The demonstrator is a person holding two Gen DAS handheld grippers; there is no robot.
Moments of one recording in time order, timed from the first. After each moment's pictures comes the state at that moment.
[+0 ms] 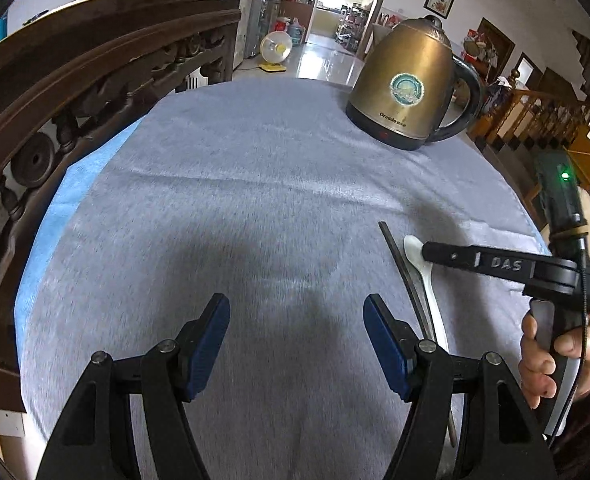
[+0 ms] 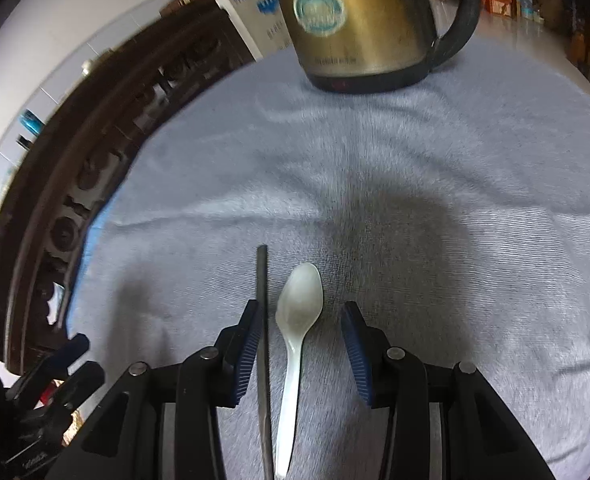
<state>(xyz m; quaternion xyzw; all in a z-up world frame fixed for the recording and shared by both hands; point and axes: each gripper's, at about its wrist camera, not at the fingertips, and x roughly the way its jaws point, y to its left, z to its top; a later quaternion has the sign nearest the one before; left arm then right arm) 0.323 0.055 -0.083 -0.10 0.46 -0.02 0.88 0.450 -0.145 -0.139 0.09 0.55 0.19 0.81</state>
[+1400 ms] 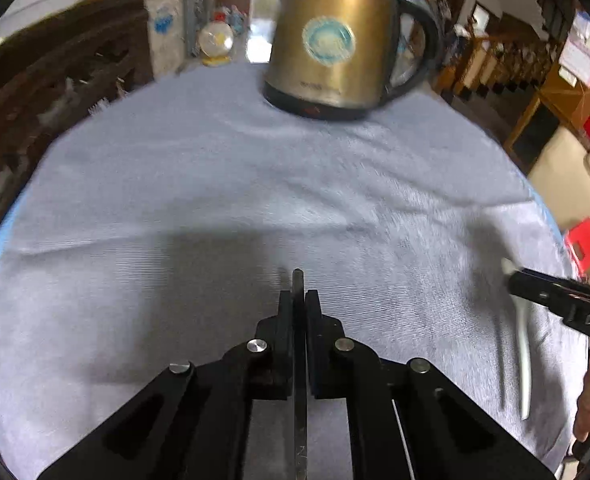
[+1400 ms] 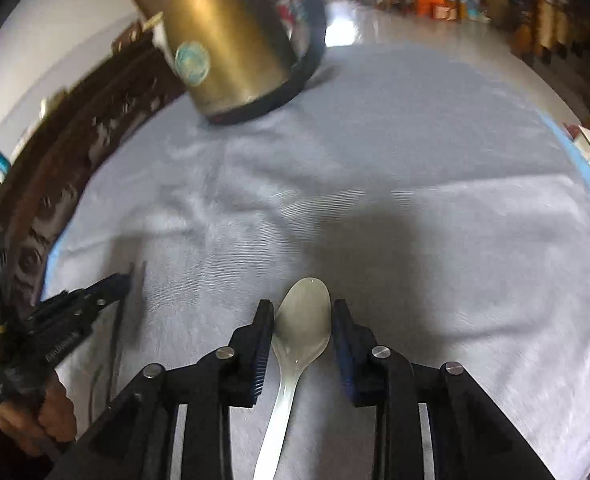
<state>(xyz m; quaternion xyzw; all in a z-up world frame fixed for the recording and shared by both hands) 0.394 -0.012 -0.103 -0.02 0.47 -0.08 0.88 0.421 -0.262 -0.124 0.11 0.51 0.10 0.85</state>
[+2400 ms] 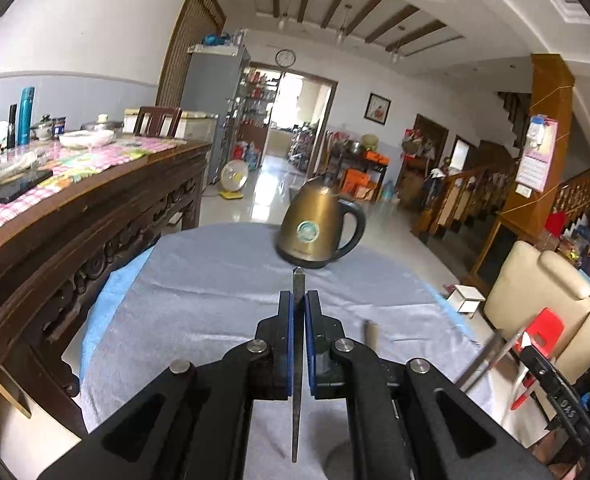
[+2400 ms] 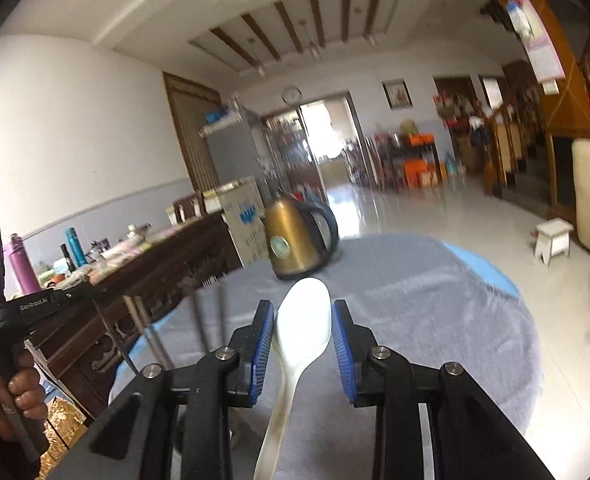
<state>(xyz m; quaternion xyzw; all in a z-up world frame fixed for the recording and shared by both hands) 0.128 0.044 0.074 -0.10 0.21 -0.08 0.97 0.105 -0.262 0.020 0.13 0.15 0.08 0.98</state>
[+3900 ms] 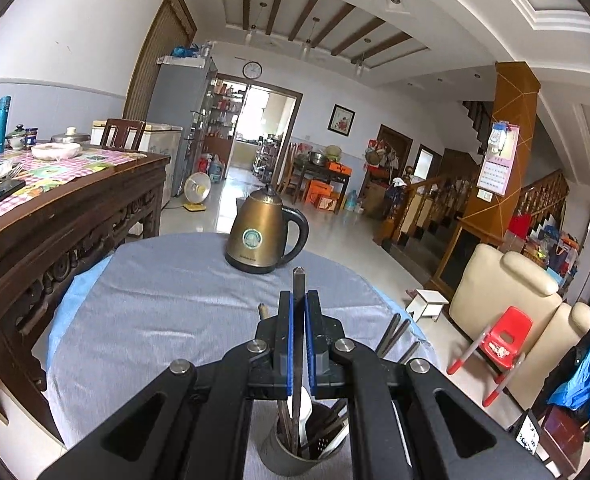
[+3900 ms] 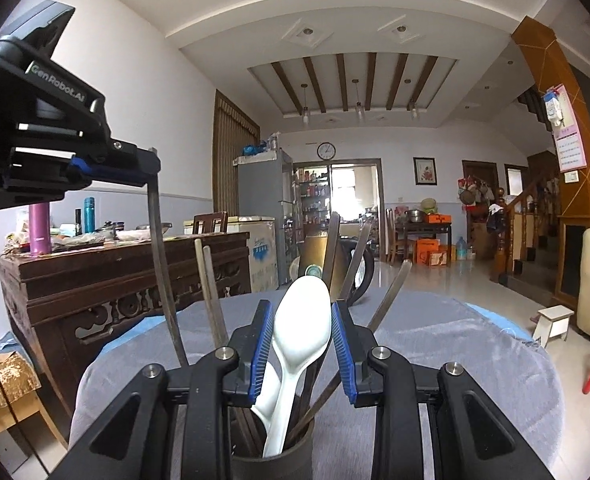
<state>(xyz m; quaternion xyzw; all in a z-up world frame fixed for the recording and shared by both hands) 0.088 -0.001 0.082 -0.11 0.19 -0.14 0.97 0.083 -0.146 -0.036 0.03 0.05 0.08 1.00</state>
